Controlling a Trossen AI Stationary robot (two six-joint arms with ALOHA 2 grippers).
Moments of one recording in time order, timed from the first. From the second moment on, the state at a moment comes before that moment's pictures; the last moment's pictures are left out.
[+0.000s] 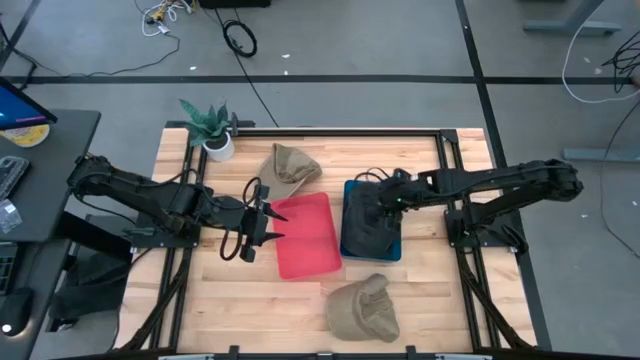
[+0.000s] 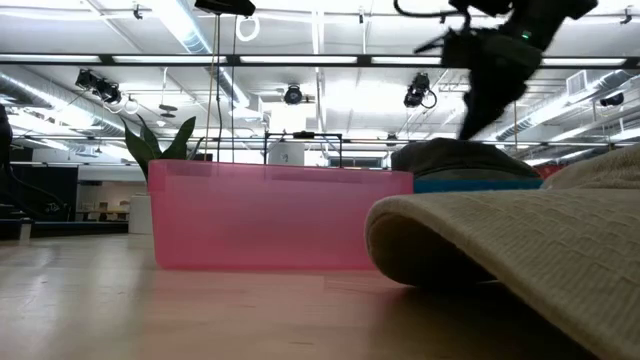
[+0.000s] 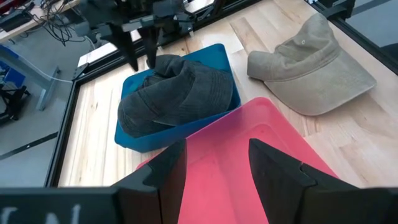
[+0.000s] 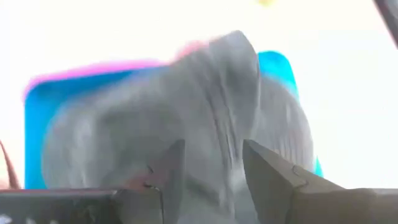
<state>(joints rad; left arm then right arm) -0.29 1.12 0.97 -0.39 -0.28 0.24 0.00 1.21 0.89 -0.72 0.19 0.21</state>
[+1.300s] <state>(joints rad) -0.30 1.07 0.97 -0.40 -0.30 0.17 -0.06 1.28 0.89 -0.45 0.06 0.16</state>
